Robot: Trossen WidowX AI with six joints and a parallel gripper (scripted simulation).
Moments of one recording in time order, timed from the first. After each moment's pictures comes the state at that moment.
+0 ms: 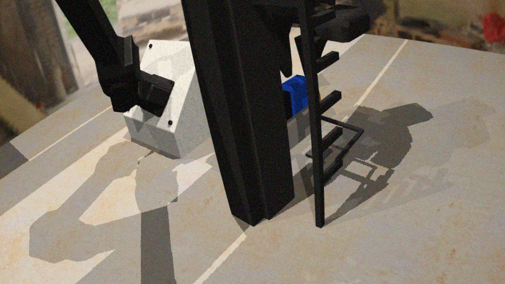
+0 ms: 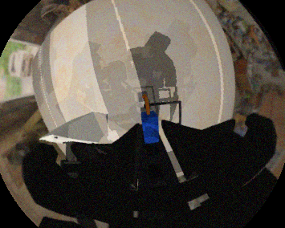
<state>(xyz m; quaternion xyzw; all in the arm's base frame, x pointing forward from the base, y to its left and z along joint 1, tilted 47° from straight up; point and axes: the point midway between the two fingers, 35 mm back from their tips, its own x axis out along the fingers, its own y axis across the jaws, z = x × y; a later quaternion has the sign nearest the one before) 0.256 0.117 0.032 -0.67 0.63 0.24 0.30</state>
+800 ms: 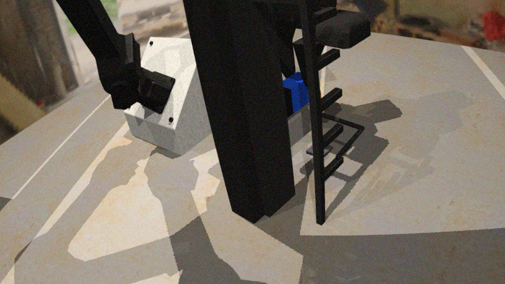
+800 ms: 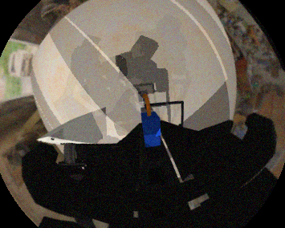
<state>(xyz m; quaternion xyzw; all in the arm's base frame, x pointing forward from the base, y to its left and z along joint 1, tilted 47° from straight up) 0.256 0.110 0.026 -0.67 0.63 0.24 0.30</state>
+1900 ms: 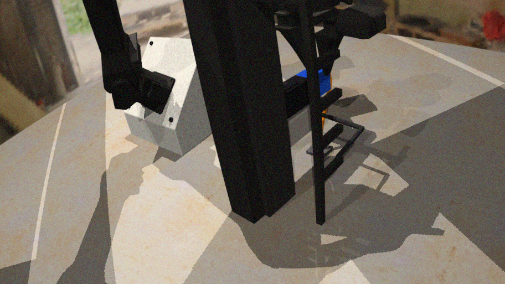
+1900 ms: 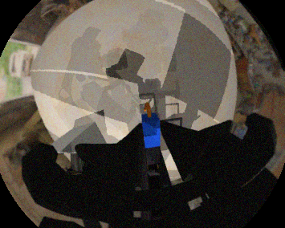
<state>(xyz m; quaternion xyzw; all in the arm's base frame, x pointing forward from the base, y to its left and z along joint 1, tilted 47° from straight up) 0.261 0.138 -0.002 -0.67 0.64 0.24 0.30</state>
